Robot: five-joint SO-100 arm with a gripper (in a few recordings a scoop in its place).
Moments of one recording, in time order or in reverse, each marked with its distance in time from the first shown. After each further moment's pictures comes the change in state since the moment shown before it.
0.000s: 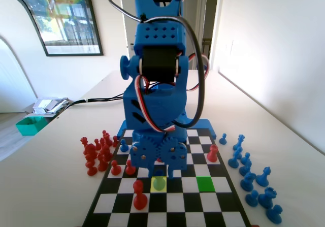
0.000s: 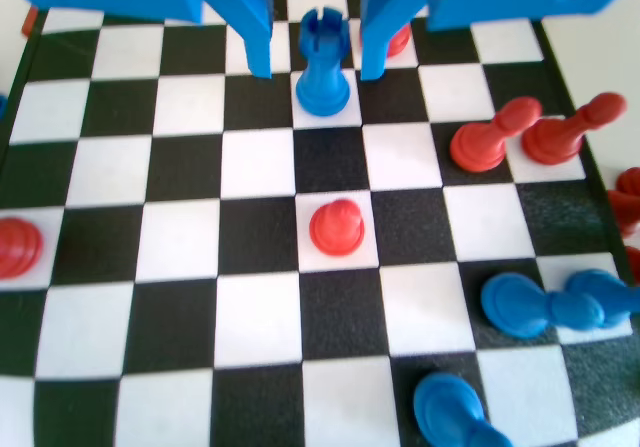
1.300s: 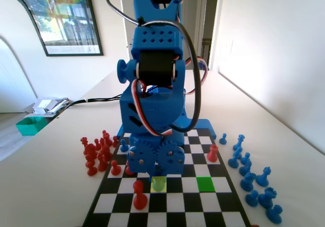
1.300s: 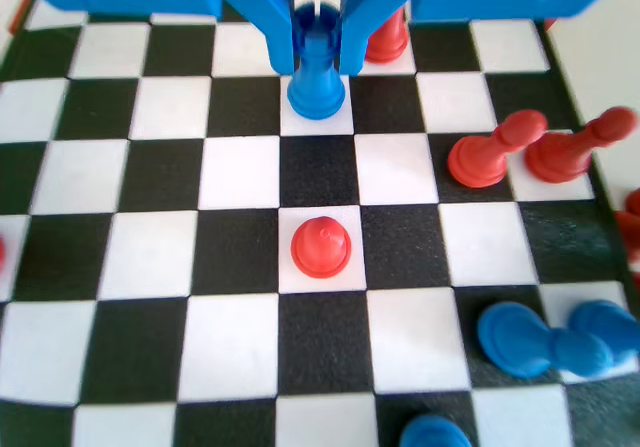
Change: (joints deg) arm 0.5 -1.8 -1.0 -2.0 -2.7
